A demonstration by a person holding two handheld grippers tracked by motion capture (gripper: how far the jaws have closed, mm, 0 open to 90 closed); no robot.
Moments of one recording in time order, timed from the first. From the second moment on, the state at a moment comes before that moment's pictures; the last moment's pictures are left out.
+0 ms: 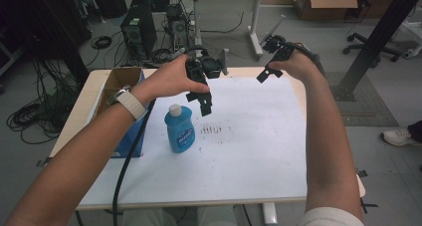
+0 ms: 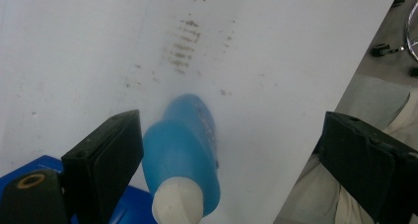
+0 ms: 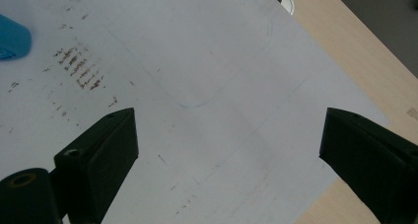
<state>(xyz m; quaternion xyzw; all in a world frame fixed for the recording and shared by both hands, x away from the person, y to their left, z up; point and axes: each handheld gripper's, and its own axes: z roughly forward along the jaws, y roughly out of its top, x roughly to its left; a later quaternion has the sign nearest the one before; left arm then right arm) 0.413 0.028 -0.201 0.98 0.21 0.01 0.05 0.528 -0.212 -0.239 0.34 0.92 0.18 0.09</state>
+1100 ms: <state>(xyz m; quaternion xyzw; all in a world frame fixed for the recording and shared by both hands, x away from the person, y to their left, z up) 0.409 0.044 -0.173 0.95 0.30 0.03 0.05 0.524 -0.209 -0.231 0.33 0.92 0.18 0.10</state>
